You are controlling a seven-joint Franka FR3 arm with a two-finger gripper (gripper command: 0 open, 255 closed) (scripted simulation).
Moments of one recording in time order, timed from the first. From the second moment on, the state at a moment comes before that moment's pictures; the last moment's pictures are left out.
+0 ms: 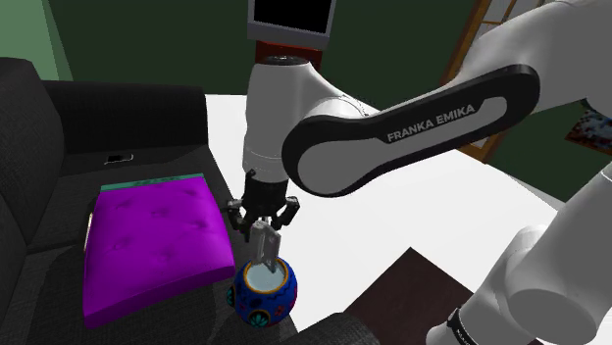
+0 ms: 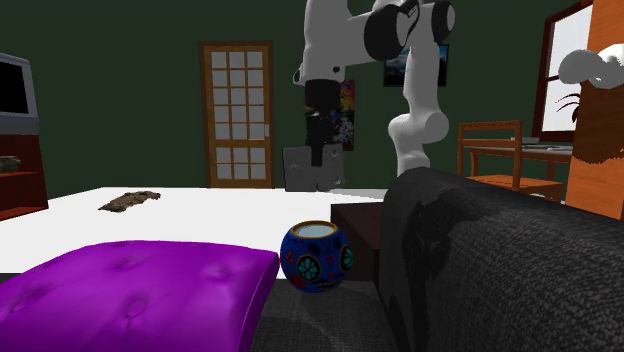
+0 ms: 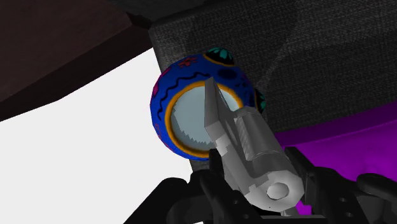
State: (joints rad) arm 0.11 -0.06 0.56 -2.19 0.00 2.17 1.11
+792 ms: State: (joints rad) arm 0.09 -0.06 0.55 -2.32 0.01 2.30 1.08
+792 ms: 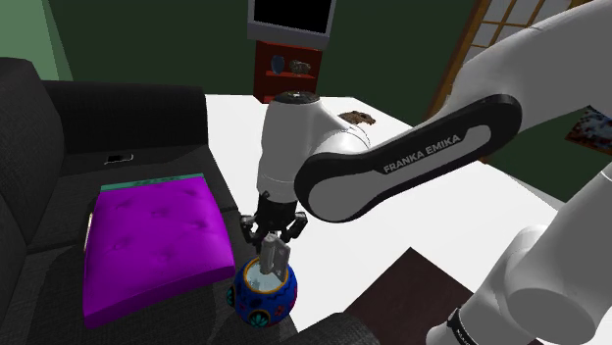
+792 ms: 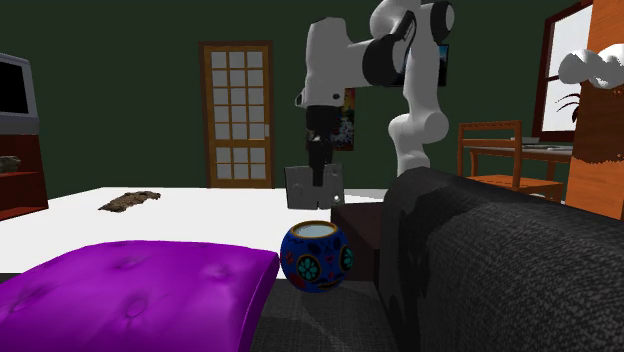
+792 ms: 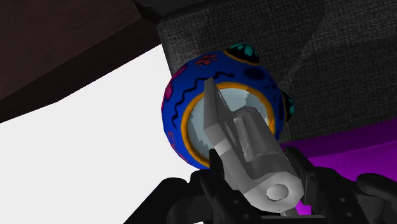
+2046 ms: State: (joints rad) arm 0.09 0.01 0.55 -2.36 -0.05 2.40 1.12
